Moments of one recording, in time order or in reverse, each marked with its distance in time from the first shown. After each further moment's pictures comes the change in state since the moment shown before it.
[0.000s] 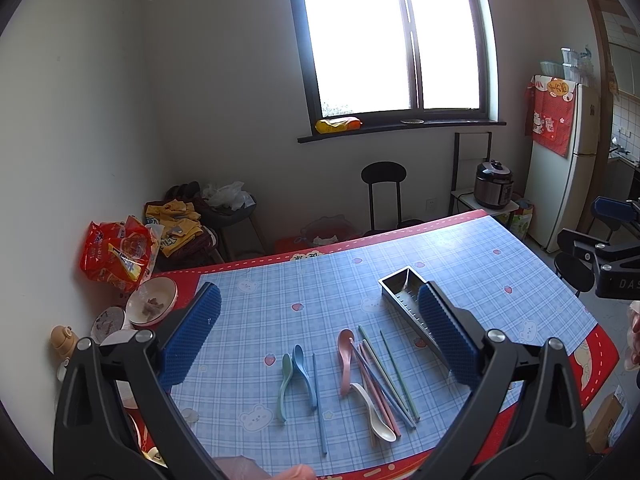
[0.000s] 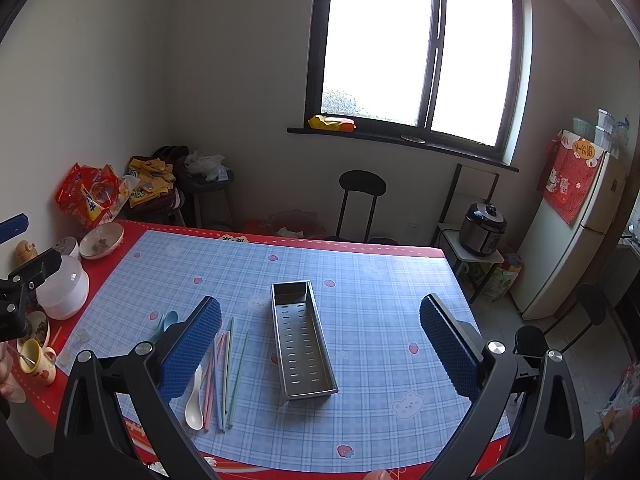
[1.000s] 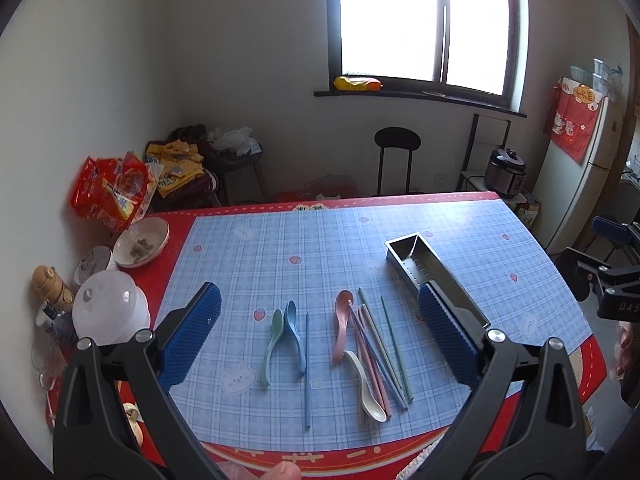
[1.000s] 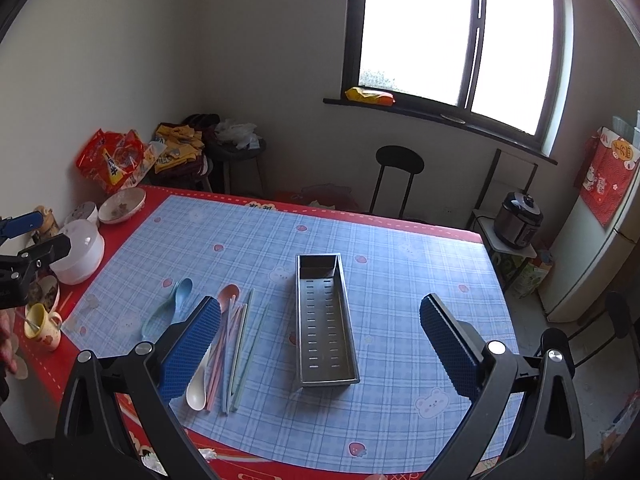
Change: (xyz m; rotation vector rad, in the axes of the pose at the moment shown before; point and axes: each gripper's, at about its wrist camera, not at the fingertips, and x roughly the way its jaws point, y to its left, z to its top) left arm 0.043 0.017 -0.035 -0.146 0.167 0.007; right arm 0.056 0.012 -0.027 -0.075 0.099 0.137
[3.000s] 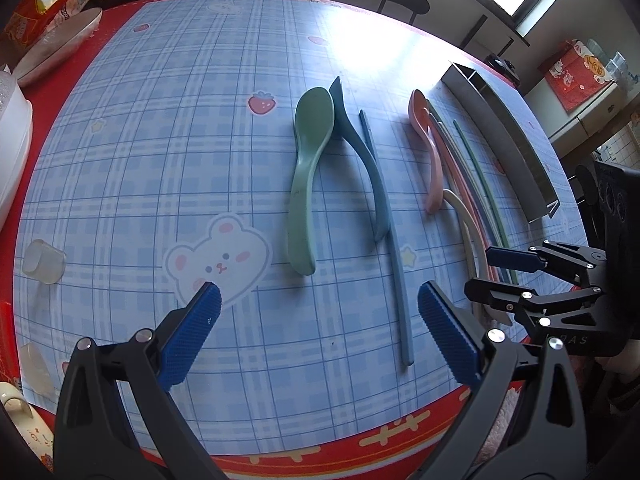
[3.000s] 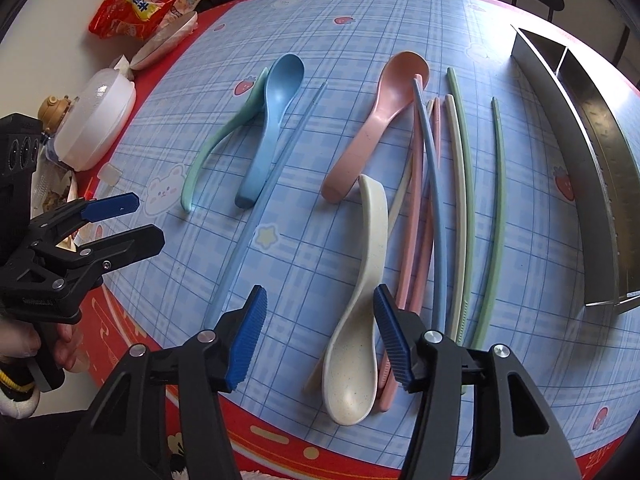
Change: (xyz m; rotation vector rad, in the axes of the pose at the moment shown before) left arm 0.232 0.128 -0.182 -0.108 0.501 -0.293; right arm 0.246 0.181 -0.141 0.046 0.584 0.345
